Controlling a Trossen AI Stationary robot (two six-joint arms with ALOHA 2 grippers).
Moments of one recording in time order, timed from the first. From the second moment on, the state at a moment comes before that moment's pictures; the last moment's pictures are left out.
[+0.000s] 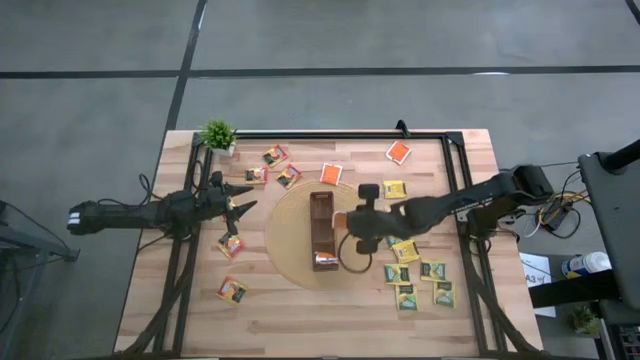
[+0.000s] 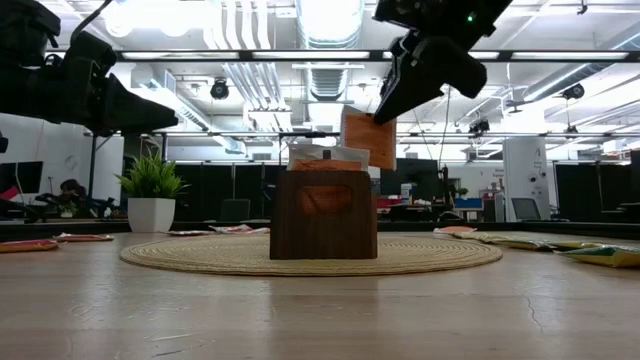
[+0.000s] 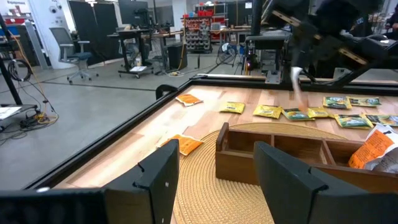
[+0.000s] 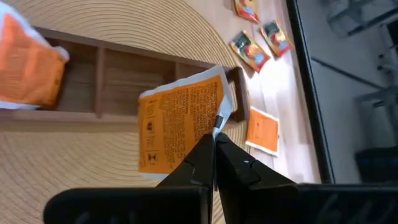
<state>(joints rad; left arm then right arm) 0.03 0.18 0.01 0.07 -0.33 0.03 0.22 1.56 1.09 -0.44 0.55 -0.09</state>
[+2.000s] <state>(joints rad) 0.03 0.18 0.01 0.07 -0.33 0.03 0.41 1.87 1.34 -0.50 0.59 0.04</state>
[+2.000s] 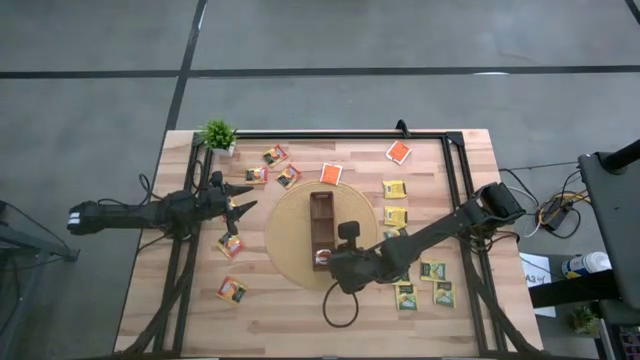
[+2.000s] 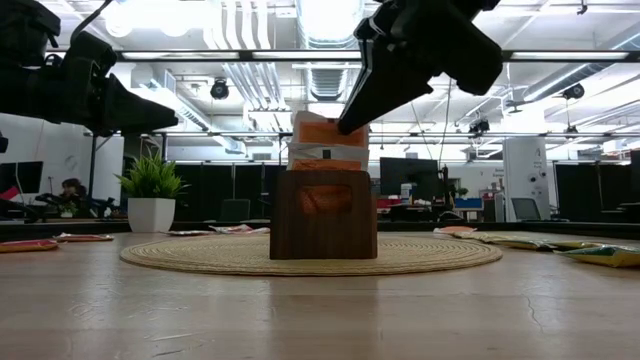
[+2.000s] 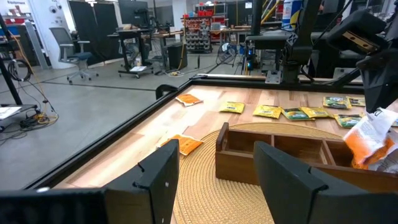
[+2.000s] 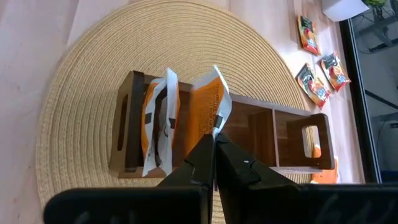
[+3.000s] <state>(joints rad) 0.03 0.18 0.01 0.07 -0.33 0.03 0.41 1.87 1.31 -0.45 0.60 0.05</state>
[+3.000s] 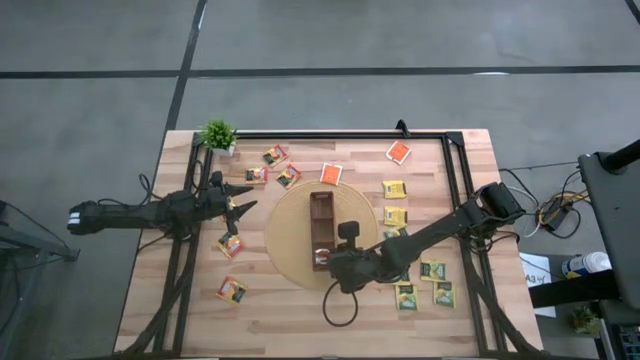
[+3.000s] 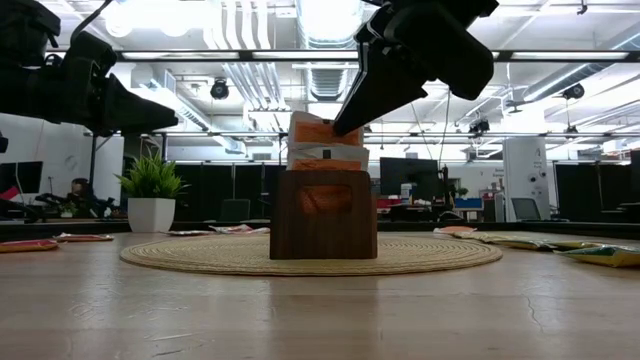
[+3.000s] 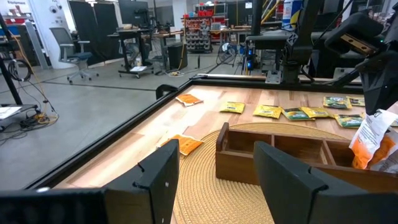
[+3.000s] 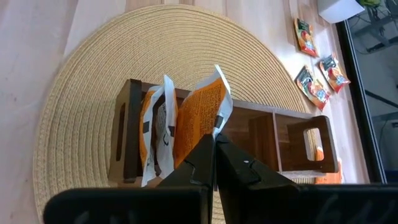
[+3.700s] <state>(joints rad) 0.03 0.18 0.01 0.07 -0.33 0.03 0.41 1.87 1.31 -0.45 0.57 0.05</state>
